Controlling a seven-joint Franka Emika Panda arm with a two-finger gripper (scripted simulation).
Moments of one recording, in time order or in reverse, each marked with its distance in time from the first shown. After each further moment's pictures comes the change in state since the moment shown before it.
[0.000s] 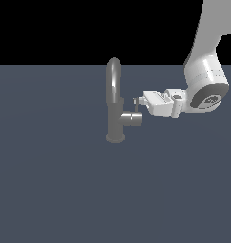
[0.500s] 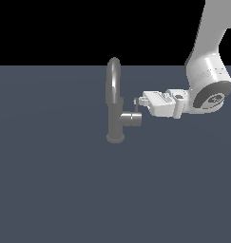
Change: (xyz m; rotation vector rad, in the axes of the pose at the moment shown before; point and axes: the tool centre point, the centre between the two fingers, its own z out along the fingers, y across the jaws) arm -0.003 0.014 0.000 -0.001 0.001 -0.001
